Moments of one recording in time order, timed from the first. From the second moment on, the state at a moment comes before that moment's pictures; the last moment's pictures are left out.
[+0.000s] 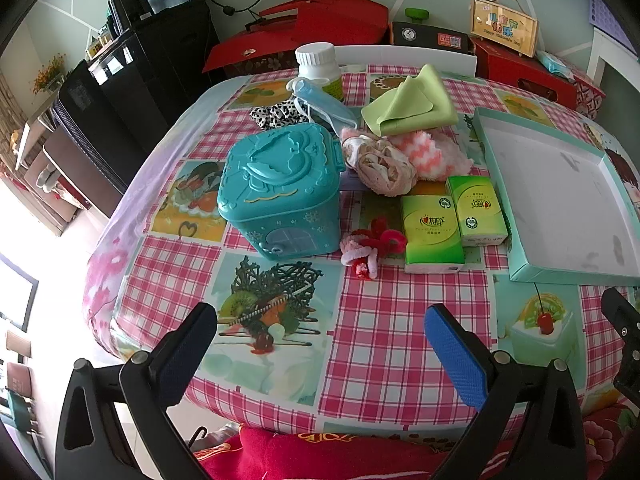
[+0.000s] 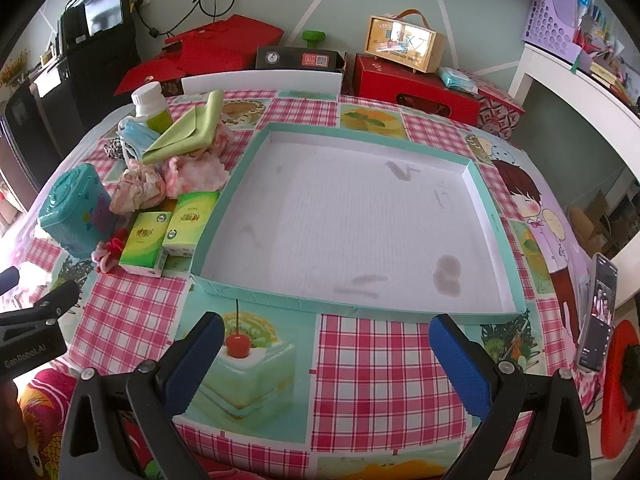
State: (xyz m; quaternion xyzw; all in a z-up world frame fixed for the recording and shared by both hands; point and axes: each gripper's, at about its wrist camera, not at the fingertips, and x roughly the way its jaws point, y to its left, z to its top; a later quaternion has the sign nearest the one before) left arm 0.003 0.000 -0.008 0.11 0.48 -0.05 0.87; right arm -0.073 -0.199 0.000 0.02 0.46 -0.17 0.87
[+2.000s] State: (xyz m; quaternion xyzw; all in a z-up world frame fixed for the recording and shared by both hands) left arm 0.197 -0.007 0.013 -0.01 0.59 -0.17 0.79; right arm 0.124 -0.218 0.024 0.13 0.42 0.00 0.90
